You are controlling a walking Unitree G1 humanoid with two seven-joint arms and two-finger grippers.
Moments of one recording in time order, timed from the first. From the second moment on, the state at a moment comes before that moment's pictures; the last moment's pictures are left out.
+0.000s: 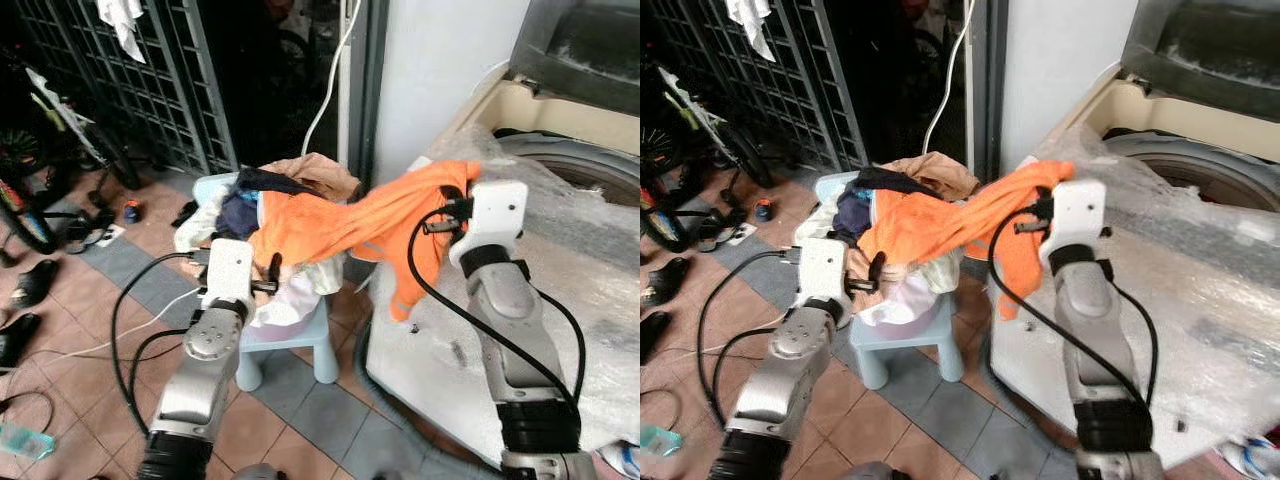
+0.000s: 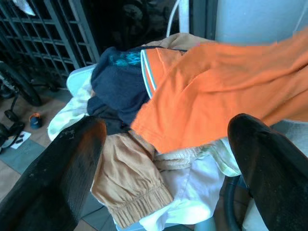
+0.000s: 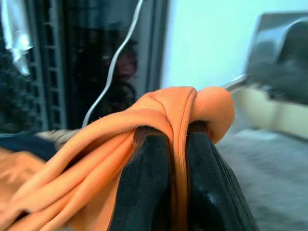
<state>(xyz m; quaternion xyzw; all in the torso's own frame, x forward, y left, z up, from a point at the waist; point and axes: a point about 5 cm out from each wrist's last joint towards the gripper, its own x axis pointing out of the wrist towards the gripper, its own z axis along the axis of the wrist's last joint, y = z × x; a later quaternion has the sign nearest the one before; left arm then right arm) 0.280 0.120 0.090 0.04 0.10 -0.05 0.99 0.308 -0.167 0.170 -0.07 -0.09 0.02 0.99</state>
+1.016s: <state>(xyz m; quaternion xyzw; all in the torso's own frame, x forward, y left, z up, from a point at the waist) 0.281 0.124 0.090 0.02 0.10 -0.05 0.99 0.309 -0.149 0.161 -0.07 -0.08 0.08 0.99</state>
